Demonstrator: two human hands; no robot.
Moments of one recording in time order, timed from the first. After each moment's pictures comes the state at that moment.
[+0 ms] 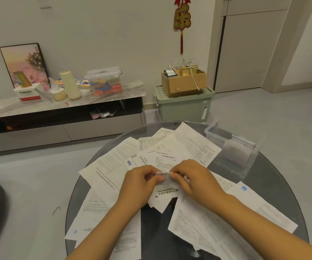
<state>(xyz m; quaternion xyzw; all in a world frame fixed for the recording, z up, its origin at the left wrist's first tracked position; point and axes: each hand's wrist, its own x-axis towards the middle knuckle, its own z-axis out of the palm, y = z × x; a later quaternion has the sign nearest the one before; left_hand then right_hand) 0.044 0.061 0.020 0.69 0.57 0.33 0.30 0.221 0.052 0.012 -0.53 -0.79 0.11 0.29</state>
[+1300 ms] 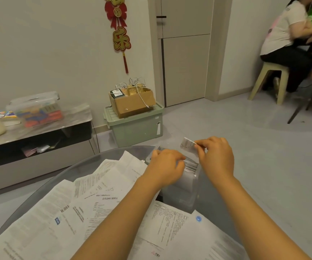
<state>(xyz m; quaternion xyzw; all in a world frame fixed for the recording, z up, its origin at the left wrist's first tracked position) 0.263 0.161 0.052 0.91 0.35 0.13 0.18 0.398 0.102 0.045 -0.77 -0.48 -0.11 0.40</state>
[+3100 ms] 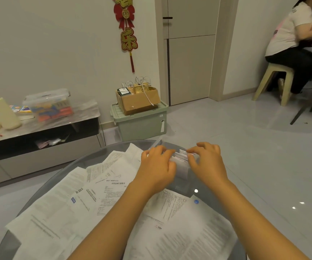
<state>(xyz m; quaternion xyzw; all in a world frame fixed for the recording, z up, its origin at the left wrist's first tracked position) 0.217 0.113 0.065 0.89 0.40 0.17 0.13 0.371 0.070 0.042 -0.77 -0.53 0.02 0.34</state>
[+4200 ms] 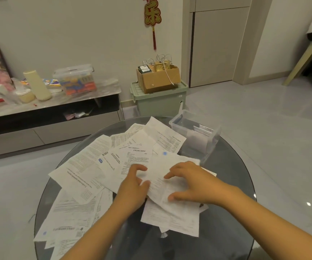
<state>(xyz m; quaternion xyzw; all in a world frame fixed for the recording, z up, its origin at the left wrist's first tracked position) 0.100 0.030 0.009 0.66 0.60 0.23 0.38 0.291 0.004 0.022 -0.56 -0.79 0.19 0.13</state>
